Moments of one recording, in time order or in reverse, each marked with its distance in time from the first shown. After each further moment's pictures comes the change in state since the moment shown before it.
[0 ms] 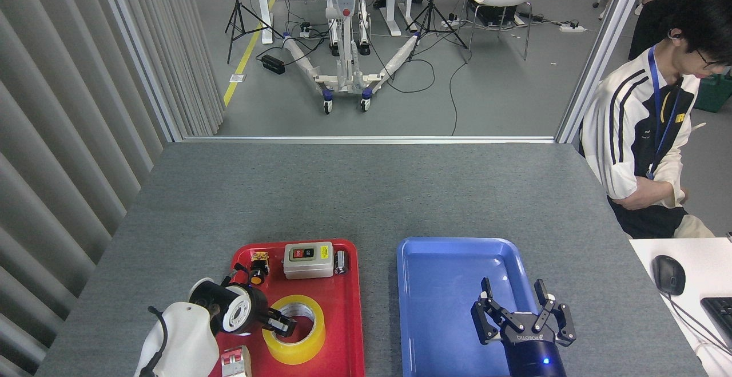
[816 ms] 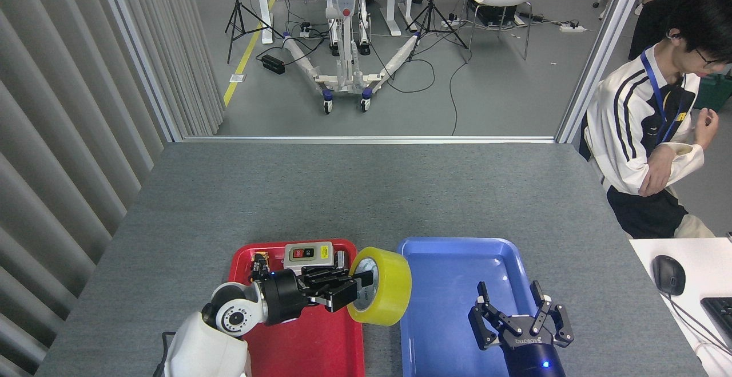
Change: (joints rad) left arm 0.051 -0.250 0.314 0.045 0.474 -0.564 0.254; right arm 0.015 -0.018 0.009 -0.006 -0.001 -0.069 -0.004
